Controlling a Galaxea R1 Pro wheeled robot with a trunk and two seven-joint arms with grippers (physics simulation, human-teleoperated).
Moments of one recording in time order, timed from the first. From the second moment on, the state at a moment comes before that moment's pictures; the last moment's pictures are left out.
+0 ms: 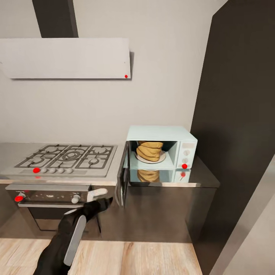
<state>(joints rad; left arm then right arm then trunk) -0.32 -0.09 0.01 -1.44 0.26 0.72 0.06 -0.09 0.00 -0.36 0.02 0.49 -0.11 0.01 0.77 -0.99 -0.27</state>
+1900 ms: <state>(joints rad) -0.70 0.01 -0.18 -1.18 0.24 0.74 -0.26 -0.09 -0.01 -0.37 0.02 0.49 -0.11 0.01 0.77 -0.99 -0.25</state>
